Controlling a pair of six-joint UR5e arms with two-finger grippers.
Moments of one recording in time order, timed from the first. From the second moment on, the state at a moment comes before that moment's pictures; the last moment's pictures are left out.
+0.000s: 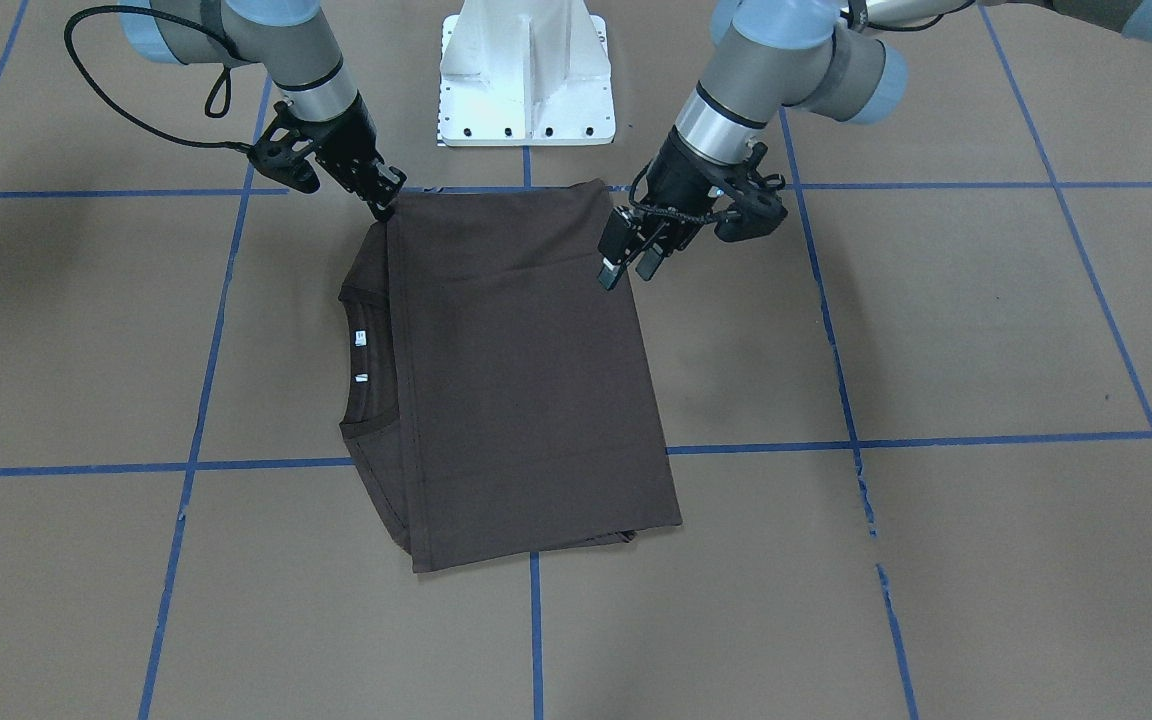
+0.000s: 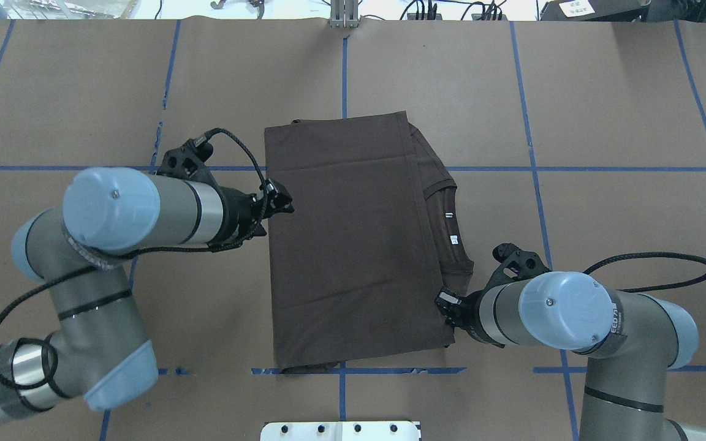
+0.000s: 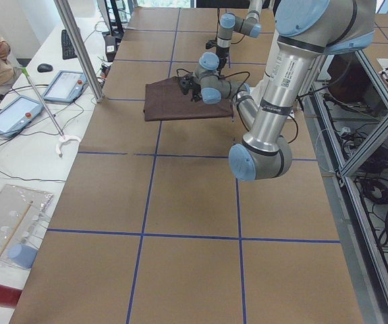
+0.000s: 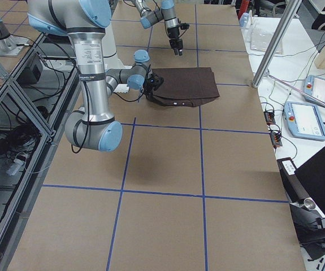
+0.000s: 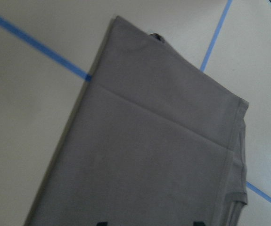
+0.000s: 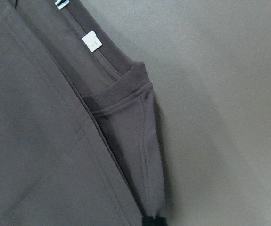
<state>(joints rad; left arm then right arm) -0.45 -1.99 -1.91 -1.99 -1.65 -1.93 0.30 -1.39 2.05 -1.31 1.71 1.98</state>
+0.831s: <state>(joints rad) -0.11 -1.88 -1.98 -1.89 -1.42 -2.17 0.28 -1.39 2.06 -1.31 1.70 1.98</state>
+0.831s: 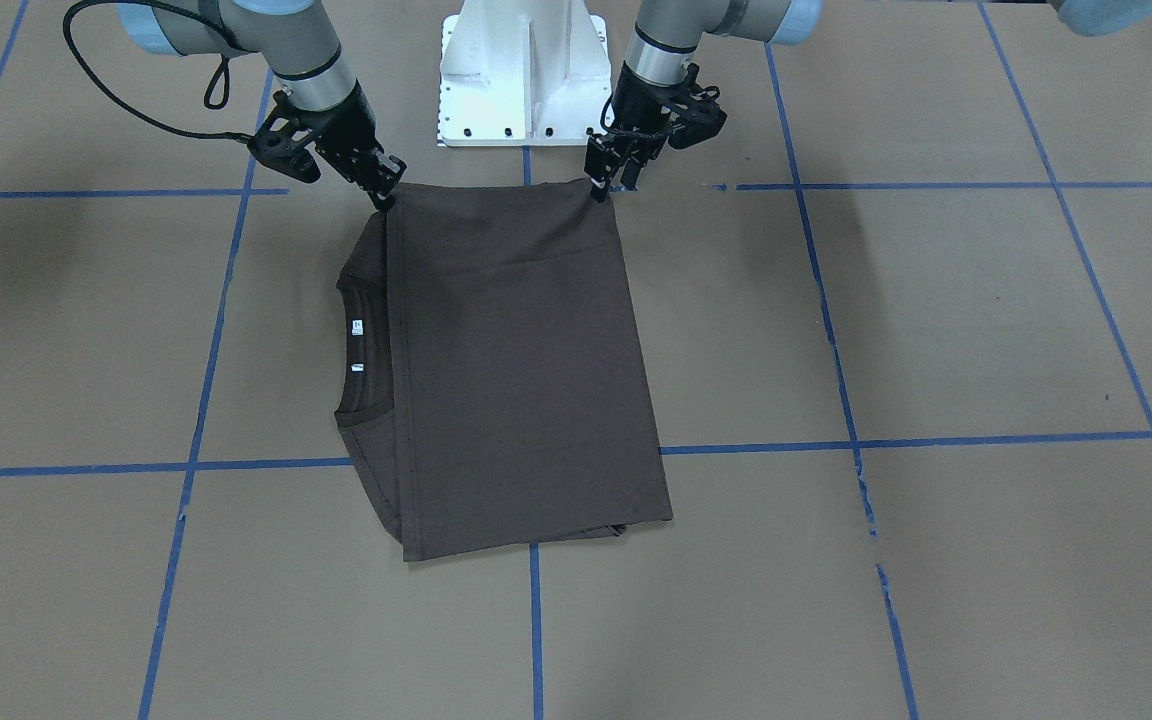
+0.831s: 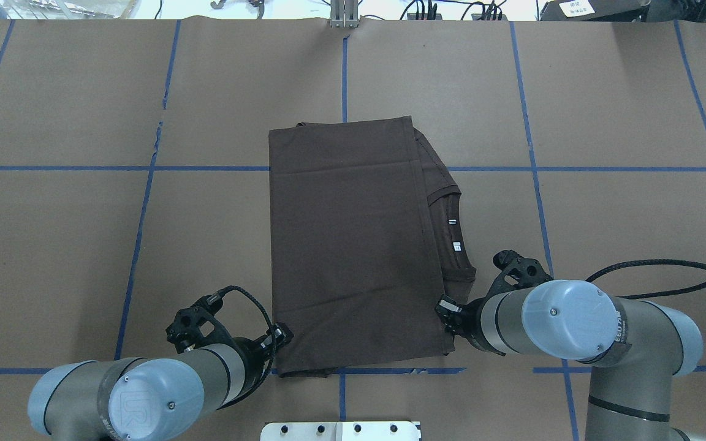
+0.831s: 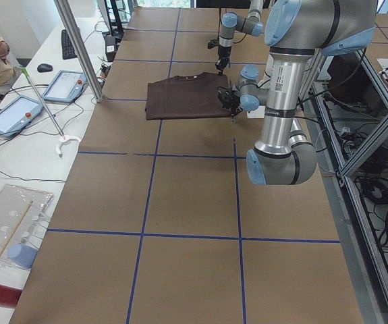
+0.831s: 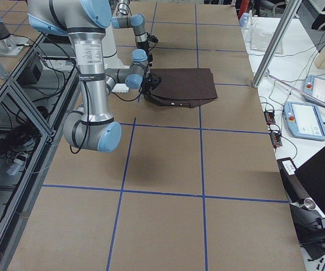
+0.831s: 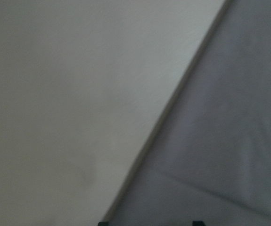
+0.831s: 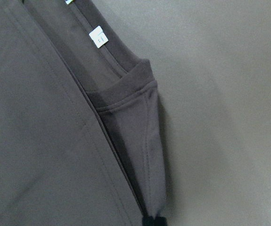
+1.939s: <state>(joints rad) -0.06 -1.89 -1.96 -1.89 -1.41 -2.19 0.26 -1.40 2.06 -1.31 1.70 1.98</state>
